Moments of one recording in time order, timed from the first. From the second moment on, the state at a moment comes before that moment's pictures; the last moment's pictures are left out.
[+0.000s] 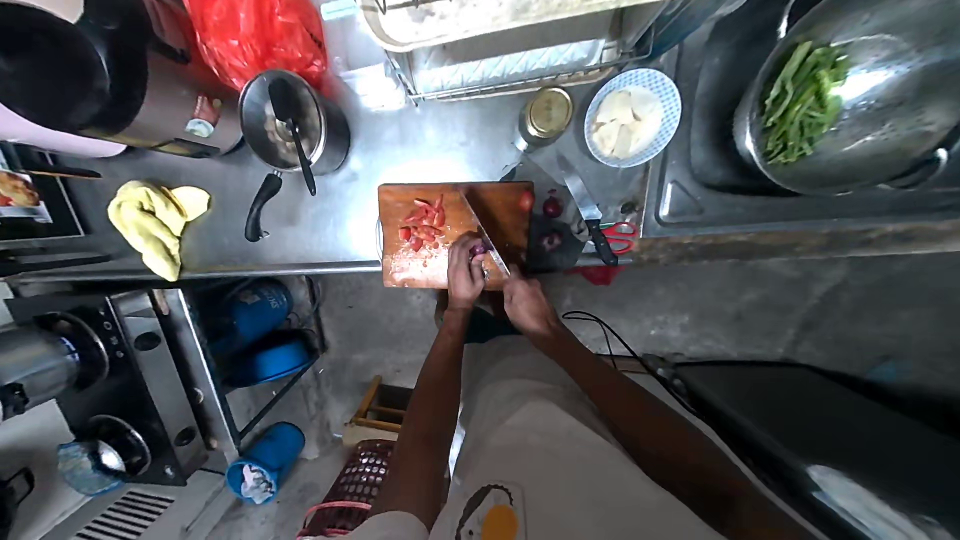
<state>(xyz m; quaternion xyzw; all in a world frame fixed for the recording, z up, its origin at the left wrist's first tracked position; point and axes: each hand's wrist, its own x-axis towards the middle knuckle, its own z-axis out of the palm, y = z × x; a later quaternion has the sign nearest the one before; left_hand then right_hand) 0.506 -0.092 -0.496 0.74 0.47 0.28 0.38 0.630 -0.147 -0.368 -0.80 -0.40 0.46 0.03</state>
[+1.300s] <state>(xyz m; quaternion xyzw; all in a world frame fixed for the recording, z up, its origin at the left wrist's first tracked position) 0.499 -0.104 -0.470 0.72 0.47 0.24 0.45 0.655 -0.153 -0.391 -0.82 -0.39 0.42 0.06</state>
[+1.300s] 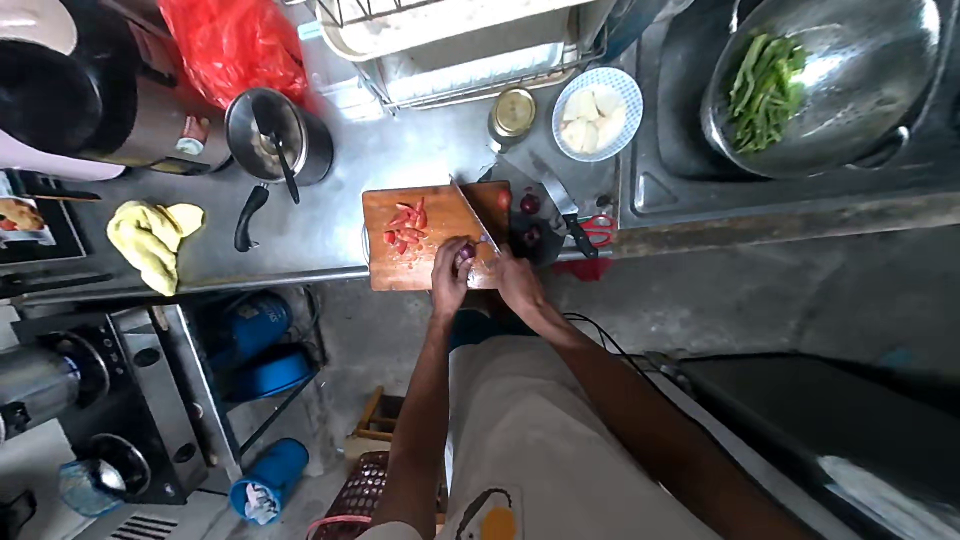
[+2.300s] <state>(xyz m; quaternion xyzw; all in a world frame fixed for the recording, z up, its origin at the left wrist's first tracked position) 0.510 -0.106 -0.497 0.75 0.45 0.27 0.40 0.637 -0.147 -0.368 -0.81 -0.40 0.43 0.06</state>
